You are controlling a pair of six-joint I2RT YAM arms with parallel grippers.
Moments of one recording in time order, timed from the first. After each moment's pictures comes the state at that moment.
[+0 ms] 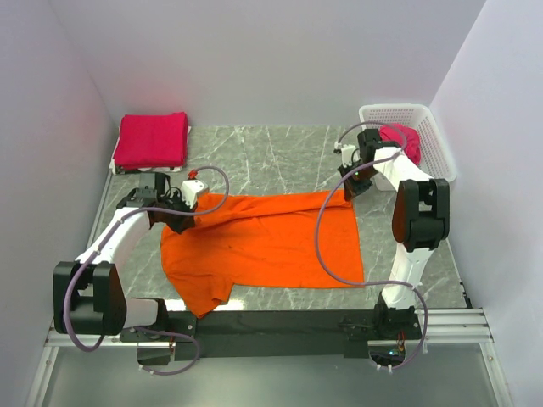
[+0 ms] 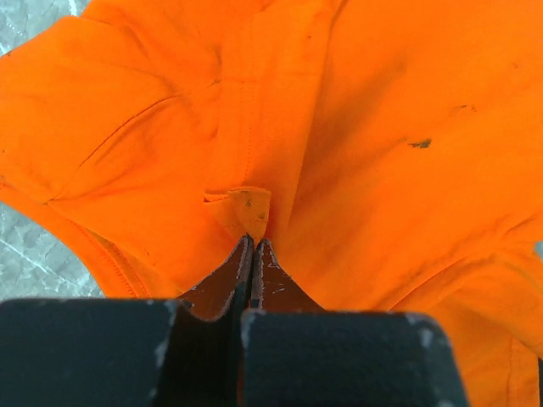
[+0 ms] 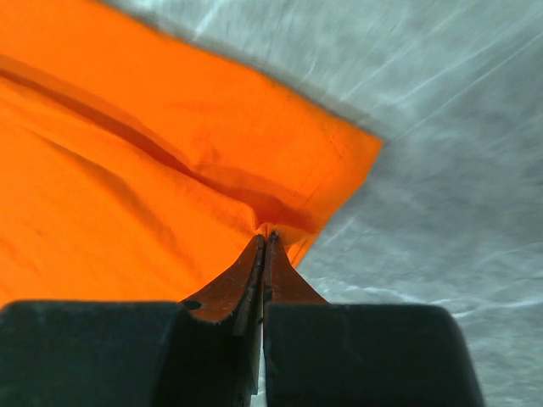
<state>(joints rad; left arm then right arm) -0.04 1.30 0.83 -0.57 0.49 0.60 0.06 1.97 1.53 -0.85 -0.28 -0.38</state>
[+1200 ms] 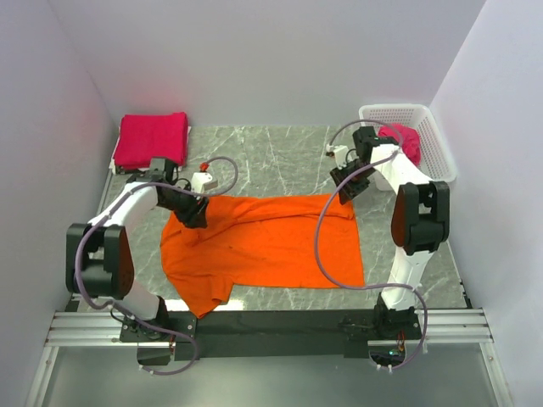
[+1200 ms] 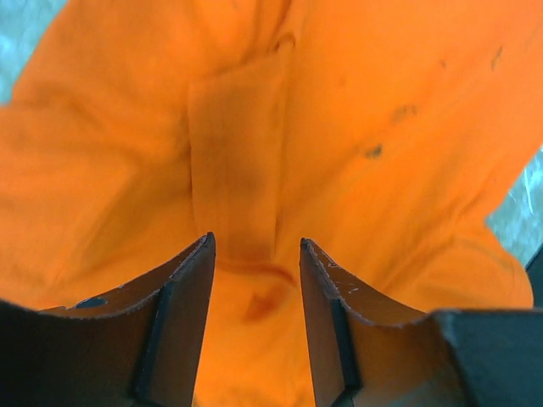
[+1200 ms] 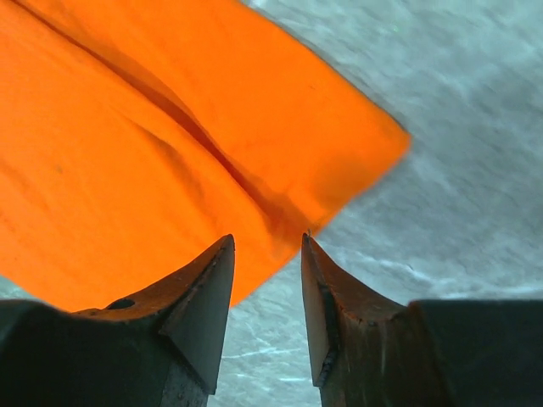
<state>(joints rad) -0.05 1.52 1.04 -0.77 0.63 0.75 0.09 1.93 1.55 -0.99 -0.30 -0.51</state>
